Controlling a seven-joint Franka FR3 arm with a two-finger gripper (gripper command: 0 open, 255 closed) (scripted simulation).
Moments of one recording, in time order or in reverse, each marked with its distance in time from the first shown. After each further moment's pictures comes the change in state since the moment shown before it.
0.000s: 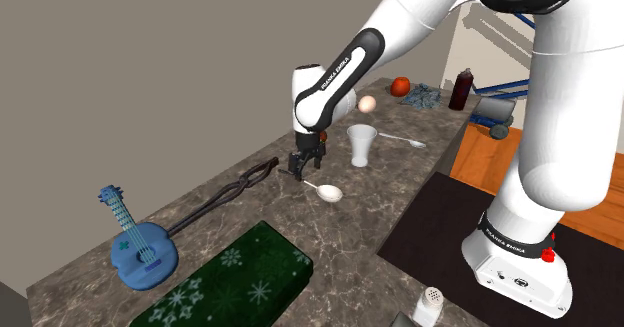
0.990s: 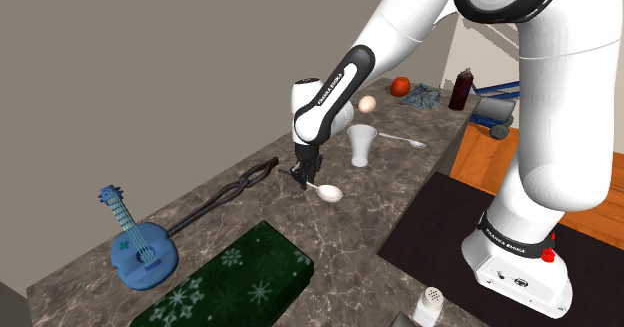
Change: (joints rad) arm 0.009 0.087 0.000 0.009 -0.004 0.079 0.001
